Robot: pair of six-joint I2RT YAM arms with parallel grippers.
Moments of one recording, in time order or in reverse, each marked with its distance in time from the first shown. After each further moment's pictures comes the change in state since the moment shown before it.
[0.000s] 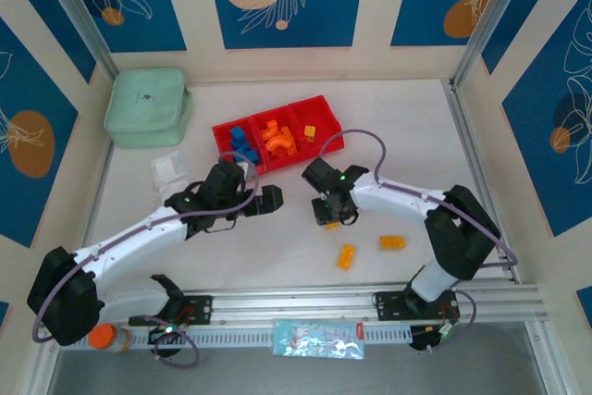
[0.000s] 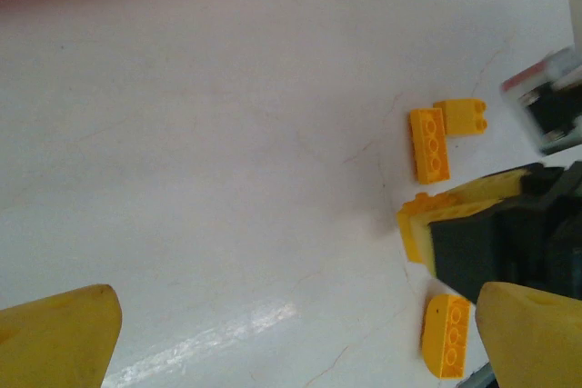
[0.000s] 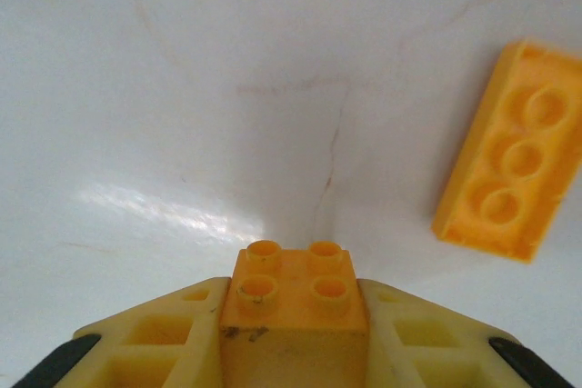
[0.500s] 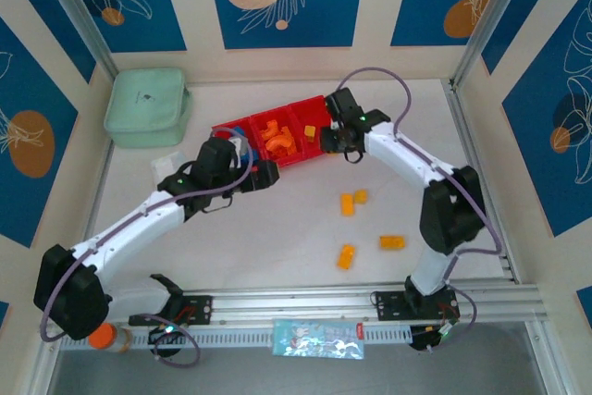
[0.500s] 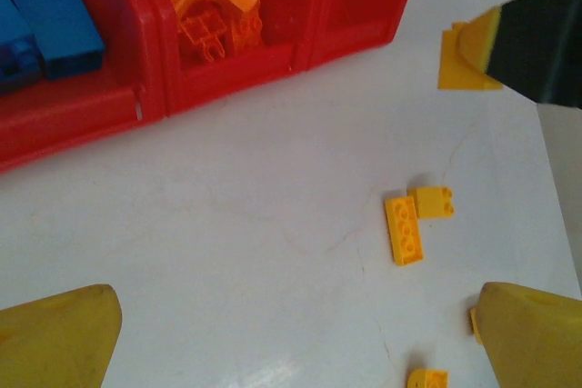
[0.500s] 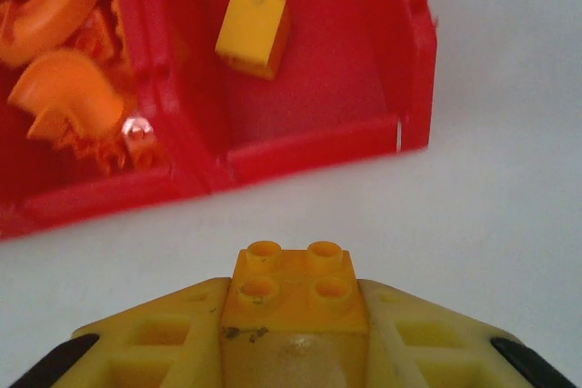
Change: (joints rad) left arm 0.125 0.060 0.155 -0.019 0.011 0.077; right arm -0.286 0.215 0.465 0.064 0.009 -0.156
